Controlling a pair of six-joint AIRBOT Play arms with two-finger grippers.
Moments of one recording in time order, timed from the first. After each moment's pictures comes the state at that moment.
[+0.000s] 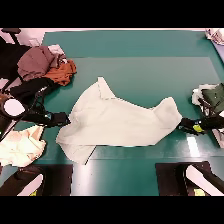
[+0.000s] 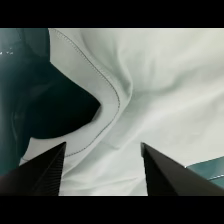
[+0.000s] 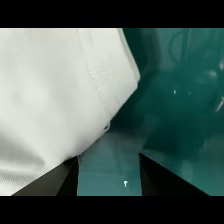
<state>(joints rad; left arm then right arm) -0.12 -0.86 0.74 1.21 -1.19 -1.64 -0.46 -1.03 0.57 -1.22 1.16 1.32</state>
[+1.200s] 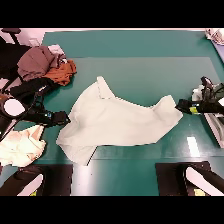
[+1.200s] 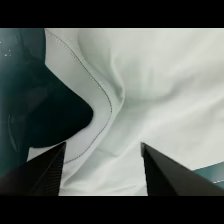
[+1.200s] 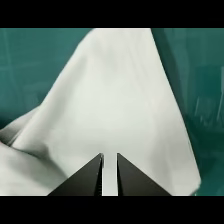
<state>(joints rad) -0.12 -0.86 0.74 1.21 -1.17 -1.67 -0.30 -1.05 0.74 -1.06 0.95 1.32</state>
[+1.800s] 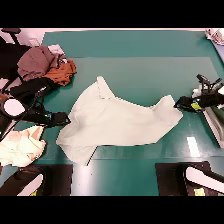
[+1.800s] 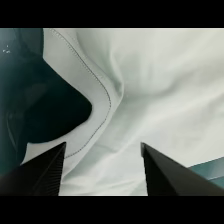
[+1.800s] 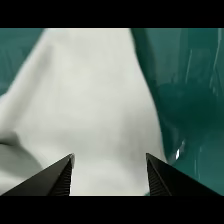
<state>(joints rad) -0.12 -0.86 0.74 1.21 -1.19 -1.67 -0.33 -1.21 0.89 -1.19 1.13 1.36</state>
